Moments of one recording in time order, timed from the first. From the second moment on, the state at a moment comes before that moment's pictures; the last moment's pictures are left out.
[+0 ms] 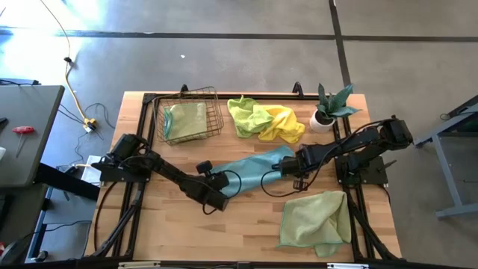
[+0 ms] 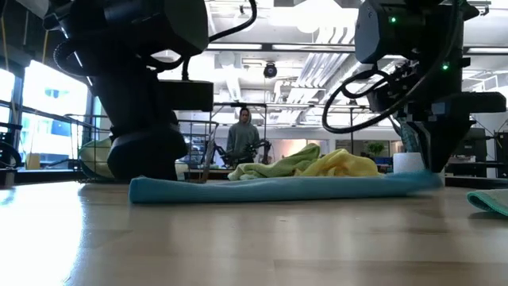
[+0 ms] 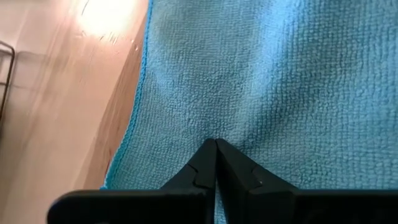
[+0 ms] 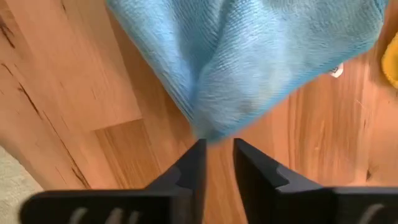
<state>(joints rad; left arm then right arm) -0.30 1.96 1.07 -0.62 -0.55 -0.75 0.16 1.51 0.85 -0.94 0.15 0.36</state>
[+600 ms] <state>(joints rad) -0.41 1.96 1.13 -0.74 -0.57 -0.54 0.14 1.51 0.92 -0.68 0.20 0.26</state>
